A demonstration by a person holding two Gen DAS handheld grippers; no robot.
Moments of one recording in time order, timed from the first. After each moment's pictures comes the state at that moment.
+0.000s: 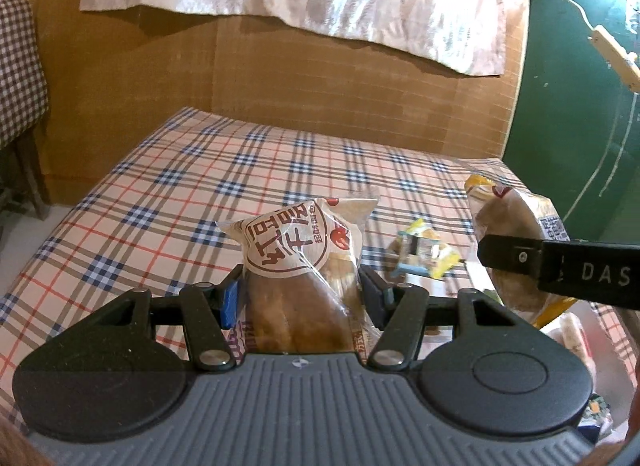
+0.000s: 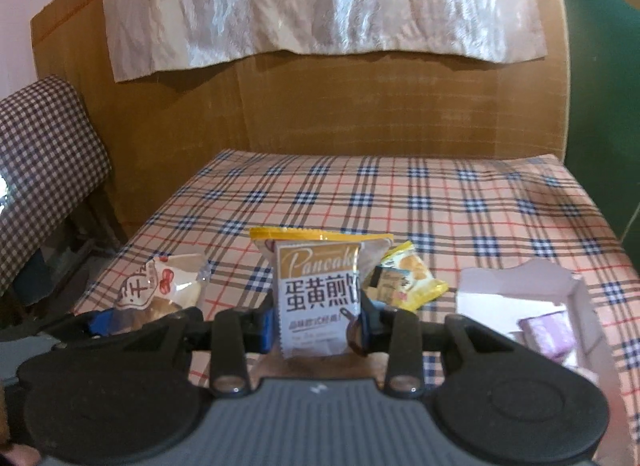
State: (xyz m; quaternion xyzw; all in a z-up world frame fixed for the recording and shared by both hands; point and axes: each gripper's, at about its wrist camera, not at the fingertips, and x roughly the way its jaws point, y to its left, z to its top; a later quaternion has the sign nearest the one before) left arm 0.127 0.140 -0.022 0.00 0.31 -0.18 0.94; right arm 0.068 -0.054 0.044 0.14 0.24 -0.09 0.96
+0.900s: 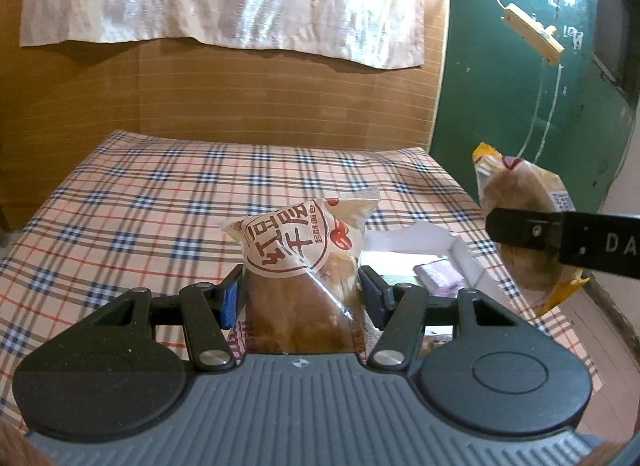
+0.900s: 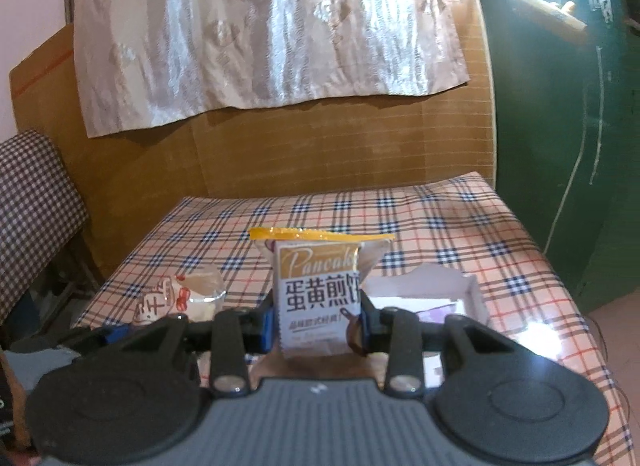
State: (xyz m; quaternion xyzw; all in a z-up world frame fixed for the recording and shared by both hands) left arm 0.067 0.073 0.008 0.03 0.29 -0.26 0.92; right arm -0.043 -0.094 0.071 0.16 0.19 -0.15 0.96
